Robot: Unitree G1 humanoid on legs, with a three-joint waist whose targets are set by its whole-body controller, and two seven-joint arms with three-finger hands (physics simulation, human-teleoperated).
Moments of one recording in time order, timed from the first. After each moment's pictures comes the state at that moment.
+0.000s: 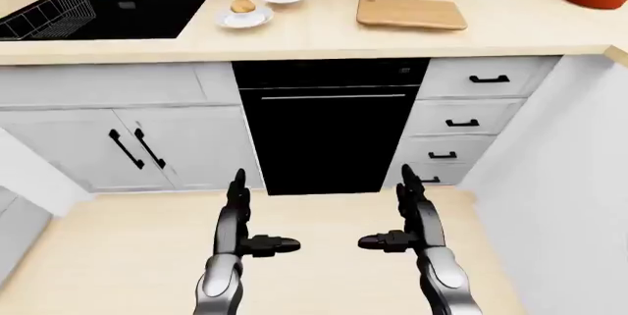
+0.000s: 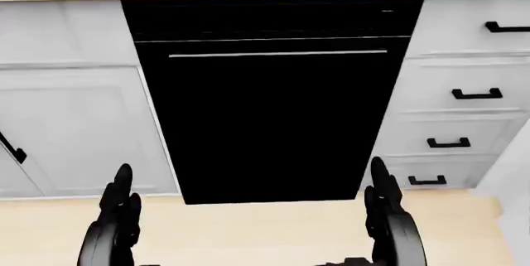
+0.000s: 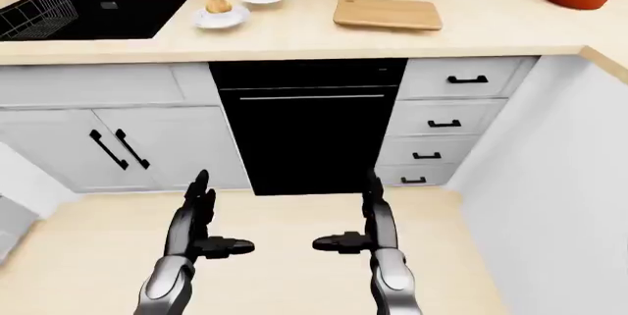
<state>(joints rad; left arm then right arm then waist) 0.03 0.02 0.04 0.09 -0.01 0.06 -0.04 0.03 -0.01 -0.04 0.09 0.01 0.06 0.04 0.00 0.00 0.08</state>
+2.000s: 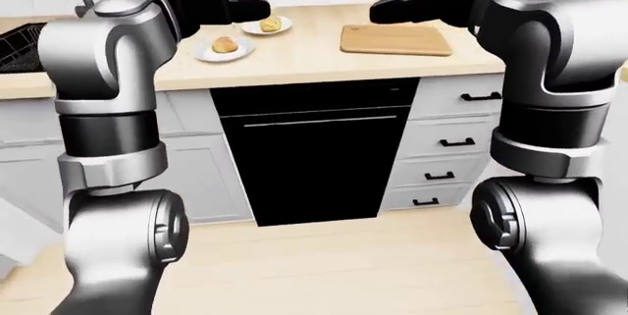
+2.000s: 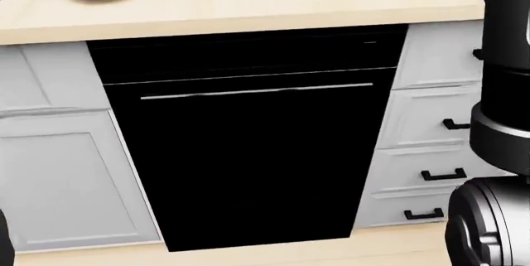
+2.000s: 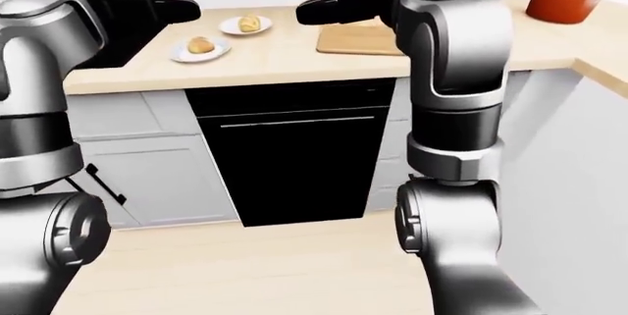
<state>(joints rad) -1.26 0.42 0.17 0.30 -0.26 0.97 0.04 -1.30 -0.33 -0.13 0.17 0.08 1.12 0.05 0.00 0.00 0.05</state>
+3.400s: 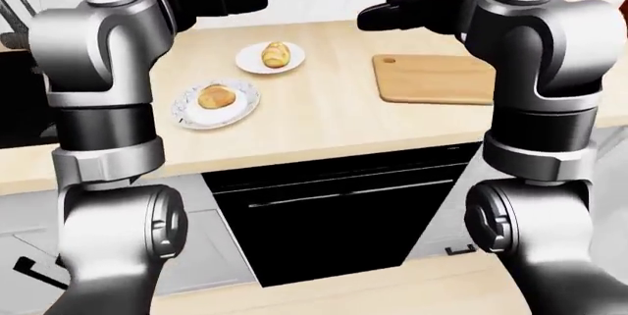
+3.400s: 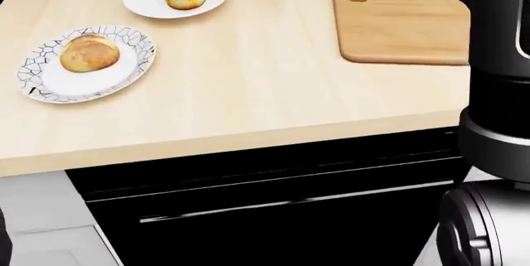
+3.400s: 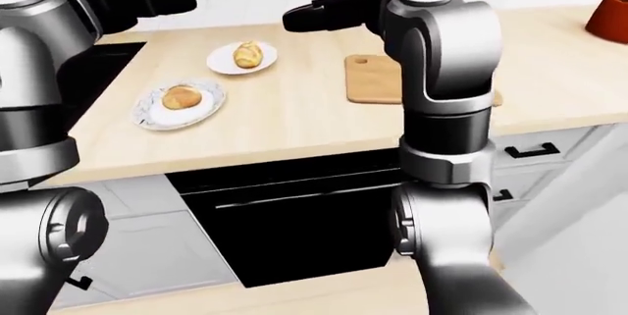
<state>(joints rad) -1.29 0.43 0.18 0.33 -0.26 0.97 0.05 -1.29 -0.31 -0.12 0.15 0.13 1.15 0.04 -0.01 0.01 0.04</state>
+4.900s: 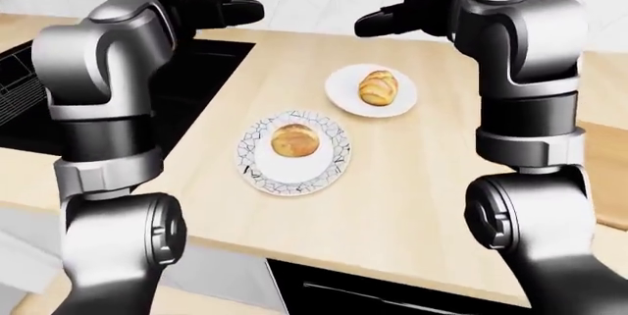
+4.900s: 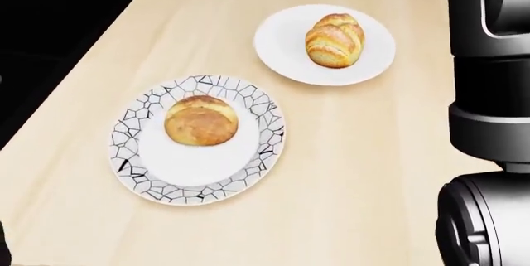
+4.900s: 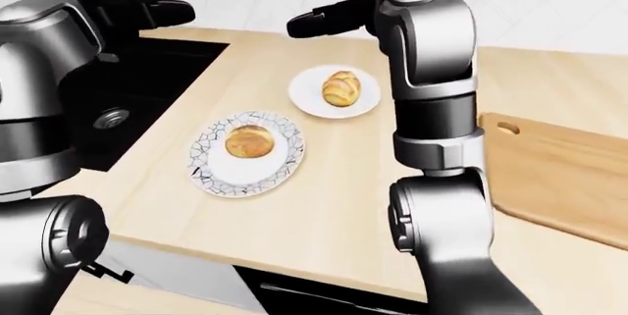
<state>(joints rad) -1.24 0.43 0.19 0.29 -0.30 0.99 0.08 -1.33 -0.30 -0.09 0.32 0.03 1.06 0.10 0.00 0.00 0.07</state>
